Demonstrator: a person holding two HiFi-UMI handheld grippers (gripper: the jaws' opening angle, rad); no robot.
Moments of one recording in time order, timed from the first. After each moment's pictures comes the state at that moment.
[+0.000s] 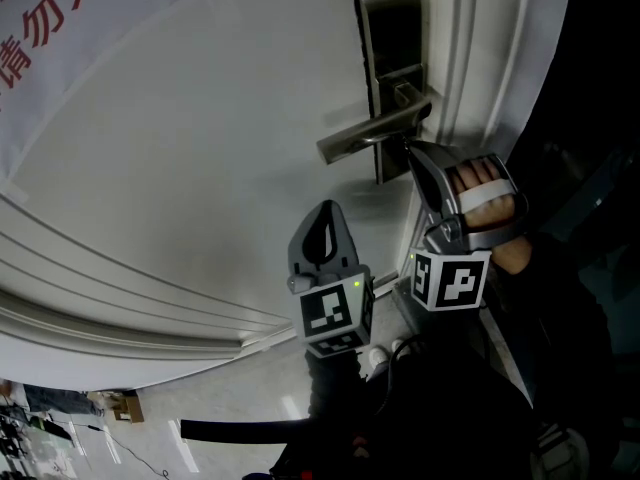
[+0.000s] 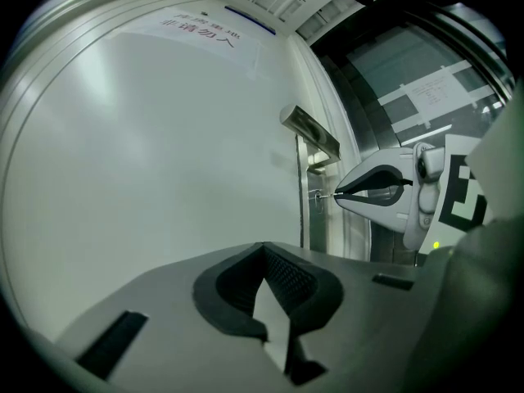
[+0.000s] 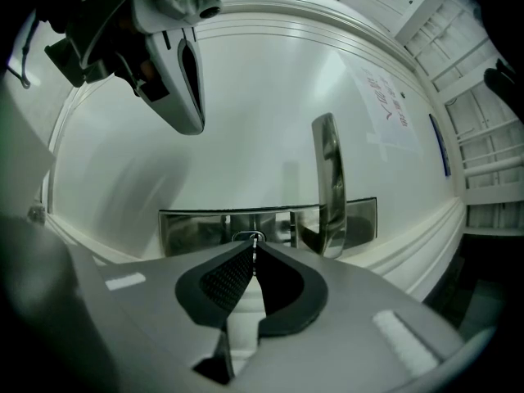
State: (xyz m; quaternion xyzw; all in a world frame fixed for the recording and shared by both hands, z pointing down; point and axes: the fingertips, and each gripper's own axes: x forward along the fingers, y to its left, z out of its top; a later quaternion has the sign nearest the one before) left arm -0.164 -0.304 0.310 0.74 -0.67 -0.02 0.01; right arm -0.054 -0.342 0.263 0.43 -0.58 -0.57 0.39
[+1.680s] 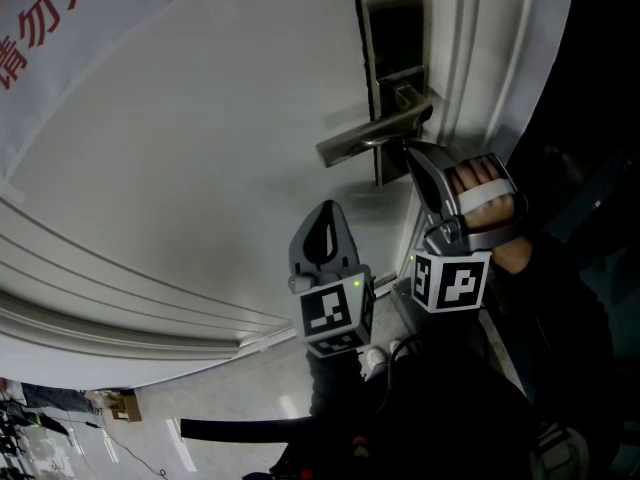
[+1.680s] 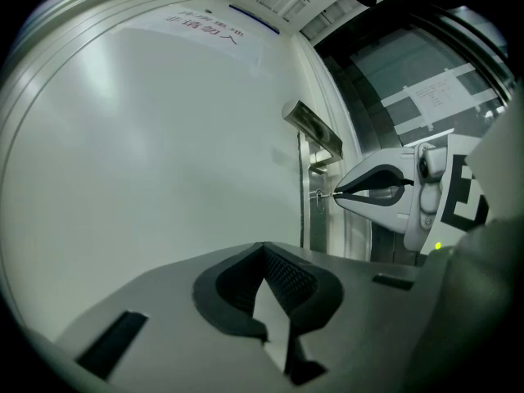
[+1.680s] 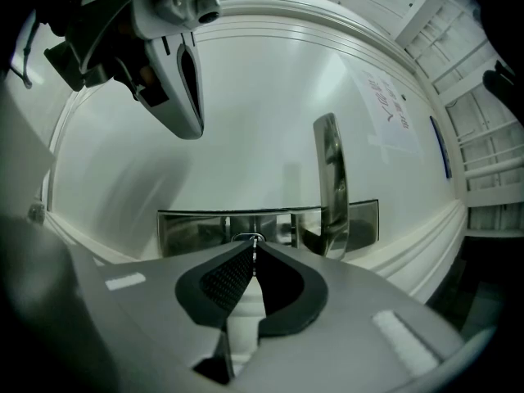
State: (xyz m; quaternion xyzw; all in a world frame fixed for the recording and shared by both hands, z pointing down) left arm -0.163 -0.309 0.313 0.74 -0.67 -0.03 0.02; right arm -0.057 -0.345 0.263 0.42 -0.58 -0.58 0.39
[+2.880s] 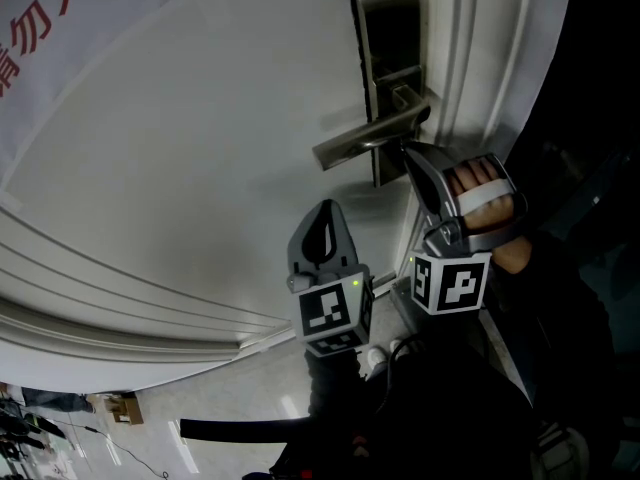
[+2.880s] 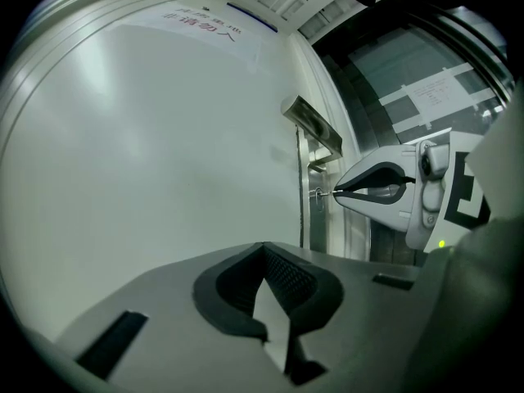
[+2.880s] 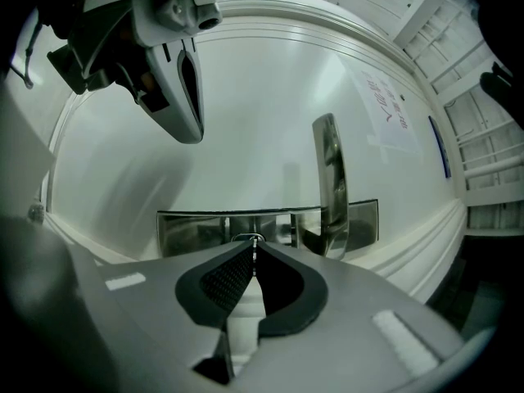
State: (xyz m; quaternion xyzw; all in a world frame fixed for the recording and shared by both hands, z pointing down) left arm -0.161 -0.313 0.314 0.75 -0.66 -0.02 0.02; right arm -0.057 -0.345 0.263 0.42 -0.58 -0.58 0.38
